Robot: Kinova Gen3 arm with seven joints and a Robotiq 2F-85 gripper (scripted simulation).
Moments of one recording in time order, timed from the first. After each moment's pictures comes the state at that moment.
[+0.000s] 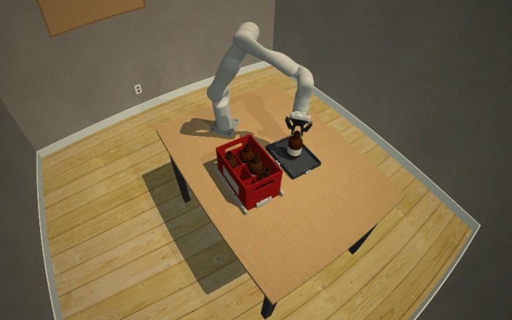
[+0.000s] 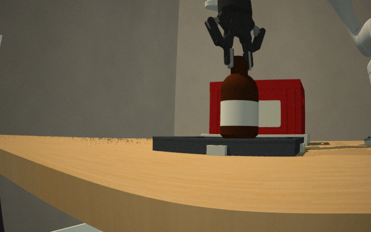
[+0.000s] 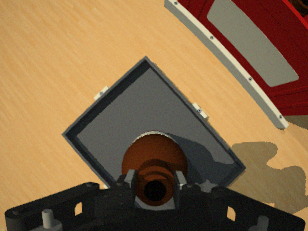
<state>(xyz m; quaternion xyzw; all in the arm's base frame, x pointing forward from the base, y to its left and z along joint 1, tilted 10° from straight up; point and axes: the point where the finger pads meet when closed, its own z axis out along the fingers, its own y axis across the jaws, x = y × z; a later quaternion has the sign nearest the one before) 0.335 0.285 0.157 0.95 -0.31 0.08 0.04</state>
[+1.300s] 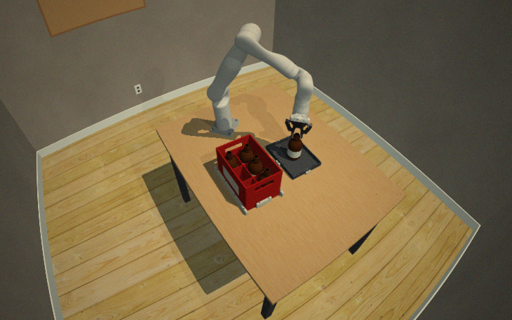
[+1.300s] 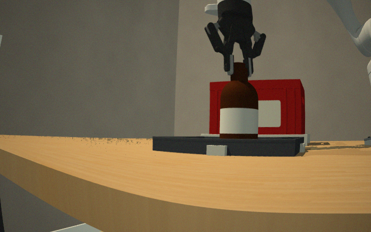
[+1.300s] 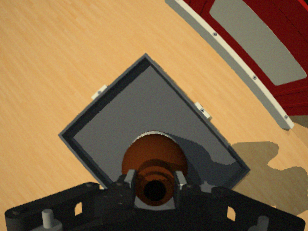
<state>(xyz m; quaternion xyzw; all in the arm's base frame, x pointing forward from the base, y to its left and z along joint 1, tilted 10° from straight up) 0.337 0.283 0.144 0.95 -0.31 0.08 0.04</state>
